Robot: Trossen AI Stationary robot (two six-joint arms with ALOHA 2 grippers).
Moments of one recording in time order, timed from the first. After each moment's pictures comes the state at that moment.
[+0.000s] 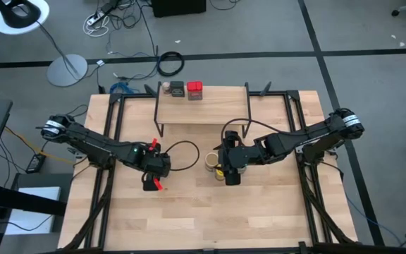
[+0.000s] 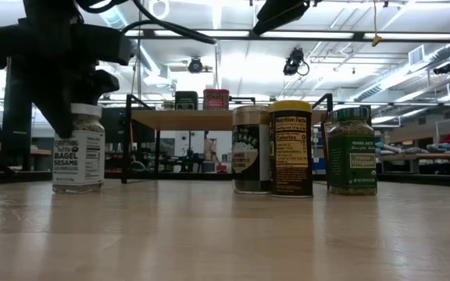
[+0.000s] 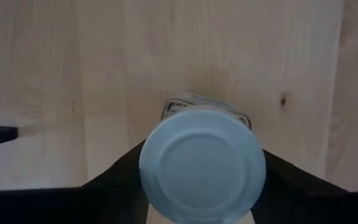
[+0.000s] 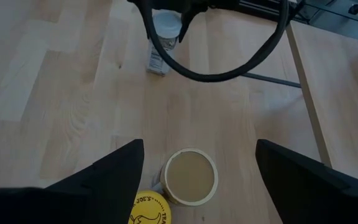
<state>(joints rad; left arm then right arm) -0.27 1.38 0.89 -0.86 -0.17 -0.26 0.29 1.52 1.32 -0.56 0.40 0.01</state>
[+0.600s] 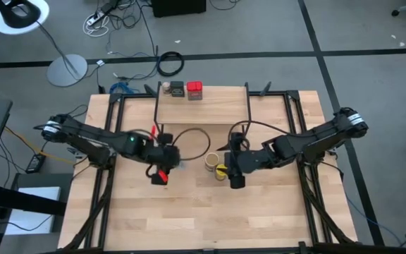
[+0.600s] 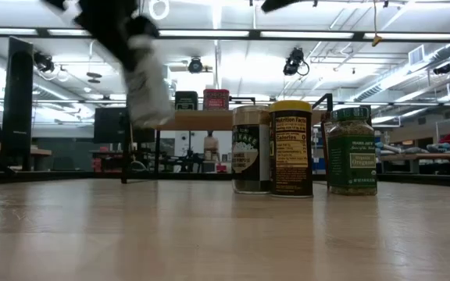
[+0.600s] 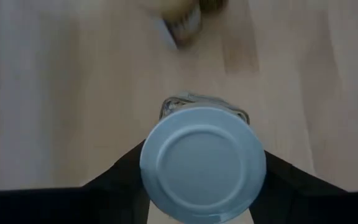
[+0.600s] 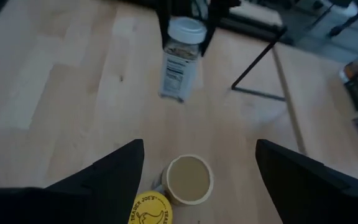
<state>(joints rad) -0.22 1.38 1.18 -0.89 -0.24 -0.03 0.36 1.46 1.32 -0.57 0.49 0.01</state>
